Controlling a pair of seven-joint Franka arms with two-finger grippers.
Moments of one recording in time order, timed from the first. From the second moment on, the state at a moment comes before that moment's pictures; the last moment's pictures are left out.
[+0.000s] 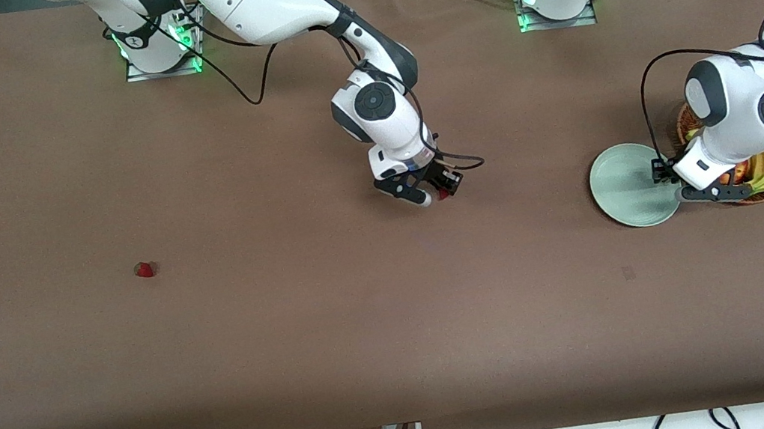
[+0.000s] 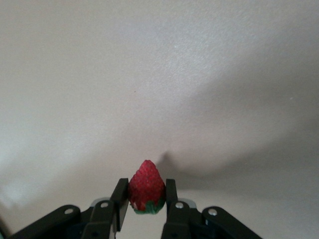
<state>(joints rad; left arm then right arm) 0.06 0.43 0.13 -2.12 -0.02 2.47 0.33 0.94 0.97 -0.04 -1.28 0.27 2.64 1.35</state>
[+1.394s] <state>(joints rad) 0.04 0.25 -0.45 -2.05 0.05 2.26 -0.61 0.67 0.51 -0.58 -1.86 0.25 2.12 -0.21</state>
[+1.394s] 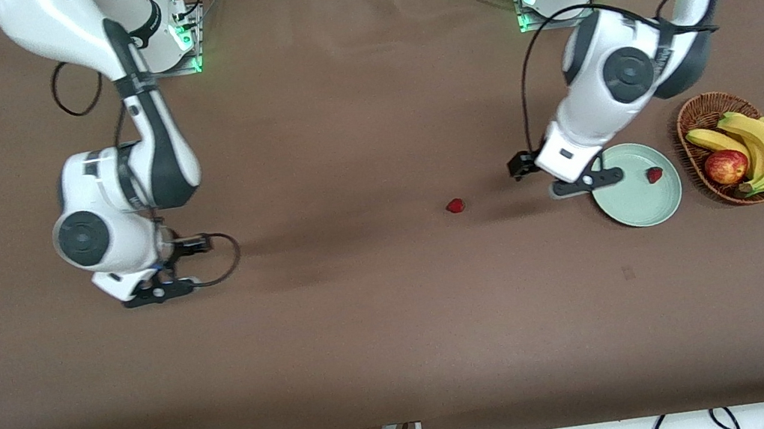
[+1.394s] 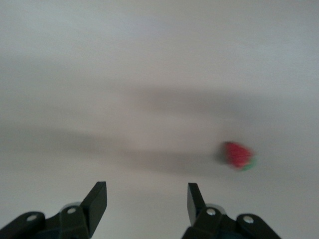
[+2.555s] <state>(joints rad) -0.14 0.70 -0.47 -1.83 0.40 2.42 -1.19 0.62 0.63 -0.63 -2.05 0.55 2.46 -0.72</state>
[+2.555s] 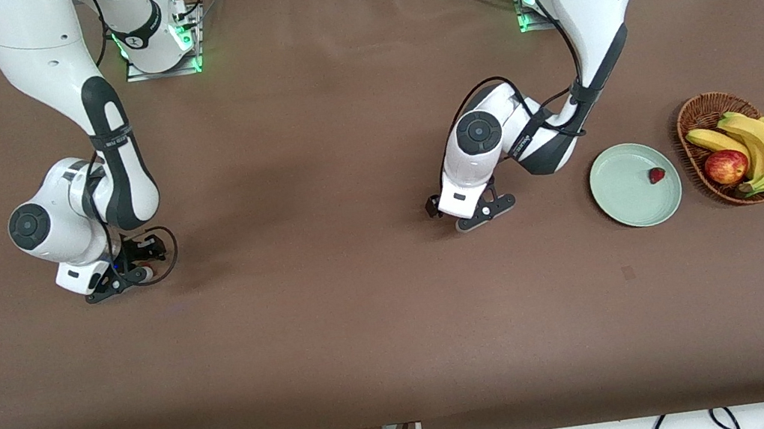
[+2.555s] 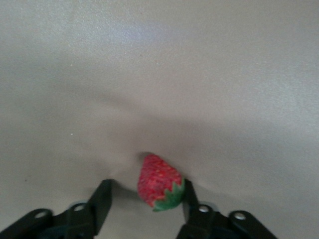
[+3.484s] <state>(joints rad) -0.12 0.69 -0.47 -1.66 0.36 2.23 -1.16 0.69 0.62 -0.61 -1.78 0.57 2.20 -0.35</state>
